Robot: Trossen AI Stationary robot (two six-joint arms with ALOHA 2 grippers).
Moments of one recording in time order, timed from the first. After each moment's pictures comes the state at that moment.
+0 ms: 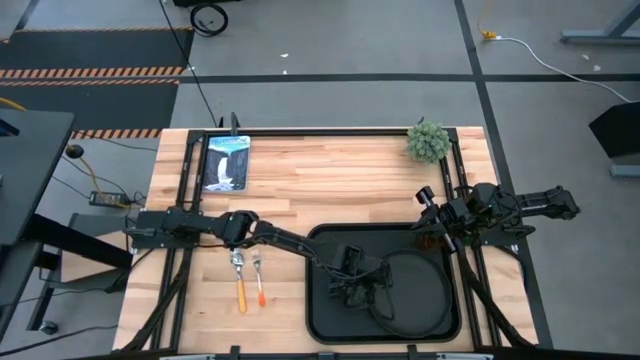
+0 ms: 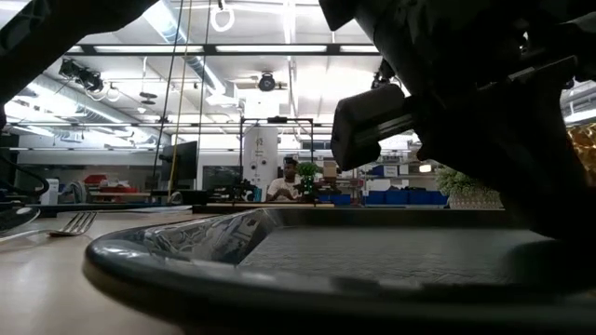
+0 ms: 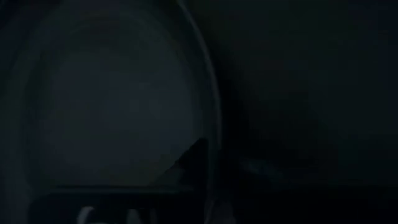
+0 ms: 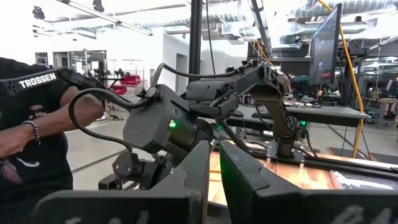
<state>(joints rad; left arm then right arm) -0.28 2.59 2.33 -0.73 0.19 1.18 0.08 0.05 0.01 0.26 -0.31 0.00</state>
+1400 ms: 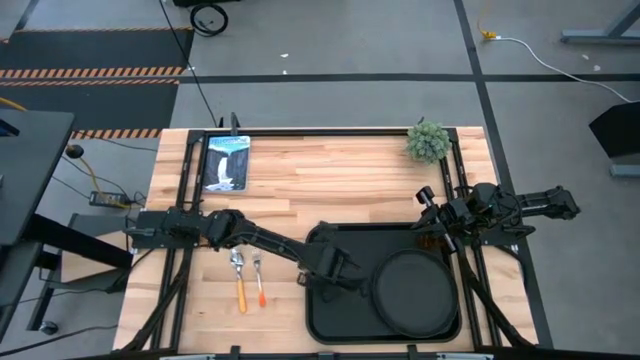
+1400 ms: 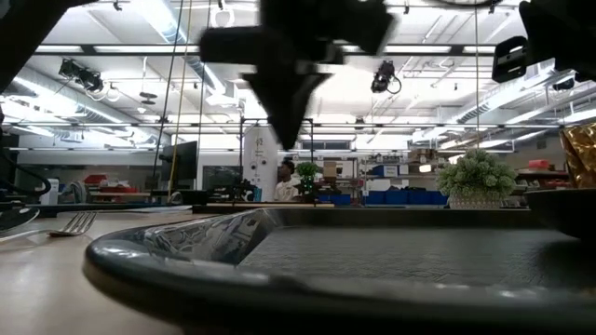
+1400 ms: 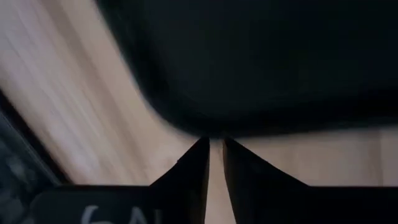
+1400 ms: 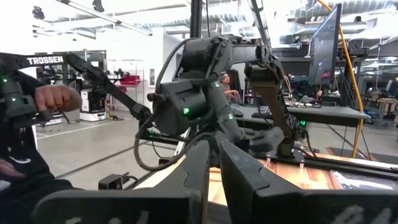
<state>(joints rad) -0.35 2.44 2.33 -1.57 -0.43 -0.02 0.08 0.05 0.01 0.26 -0.31 0.00</state>
